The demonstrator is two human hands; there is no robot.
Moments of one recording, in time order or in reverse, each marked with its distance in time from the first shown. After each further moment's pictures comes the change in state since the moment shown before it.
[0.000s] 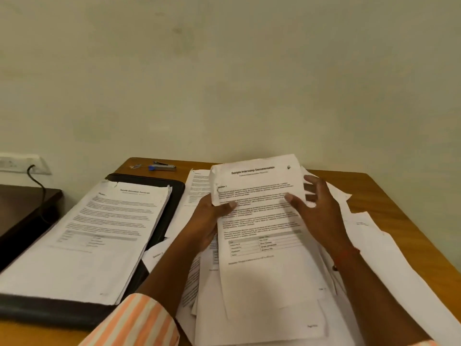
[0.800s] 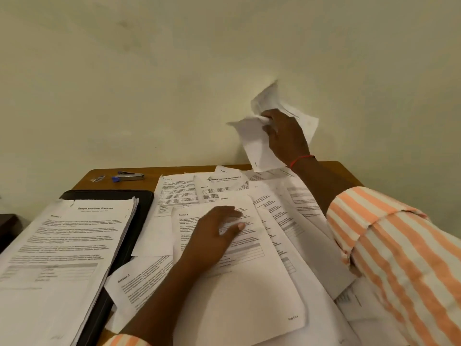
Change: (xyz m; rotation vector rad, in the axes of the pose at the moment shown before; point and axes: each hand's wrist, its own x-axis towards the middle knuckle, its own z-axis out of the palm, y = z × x) left_hand 0.007 -0.038 0.036 1.009 0.006 0.395; right_hand 0.173 -0.009 -0.010 -0.442 0.176 -0.518
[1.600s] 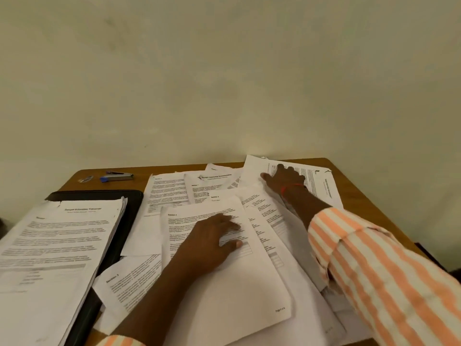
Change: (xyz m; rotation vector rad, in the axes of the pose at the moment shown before) left_hand -0.002 -0.013 0.015 0.344 -0.218 0.117; right_hand -0.079 0.052 0.032 -0.379 -0.625 0.759
